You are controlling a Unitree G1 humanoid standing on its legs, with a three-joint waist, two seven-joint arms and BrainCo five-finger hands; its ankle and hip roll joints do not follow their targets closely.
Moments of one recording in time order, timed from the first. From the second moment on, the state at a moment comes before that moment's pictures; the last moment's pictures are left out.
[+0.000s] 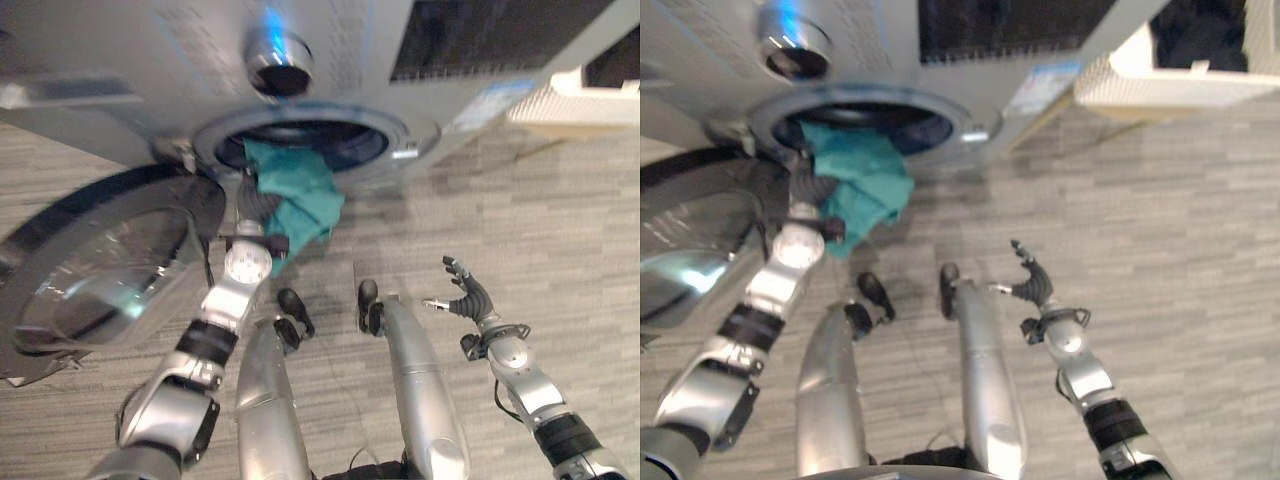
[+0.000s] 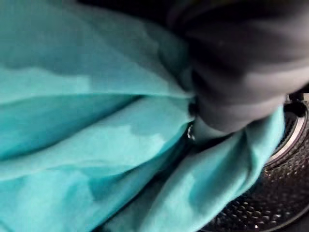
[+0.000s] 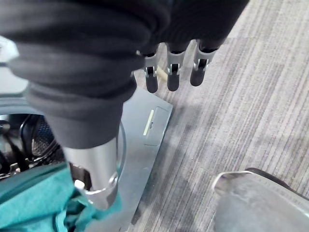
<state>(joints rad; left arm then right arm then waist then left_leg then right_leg) -0.76 0.47 -0.27 0.49 -0.20 -0.11 0.34 -0.17 -0.41 0.26 0.25 0.06 -0.10 -0.13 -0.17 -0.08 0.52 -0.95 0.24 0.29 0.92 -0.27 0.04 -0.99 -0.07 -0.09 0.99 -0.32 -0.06</state>
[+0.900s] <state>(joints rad) -0.83 0.60 -0.40 0.61 -0.14 -0.13 0.32 -0.17 -0.44 0.27 0.35 0.23 -0.20 -0.10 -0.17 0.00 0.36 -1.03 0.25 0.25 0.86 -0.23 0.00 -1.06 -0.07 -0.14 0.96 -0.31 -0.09</state>
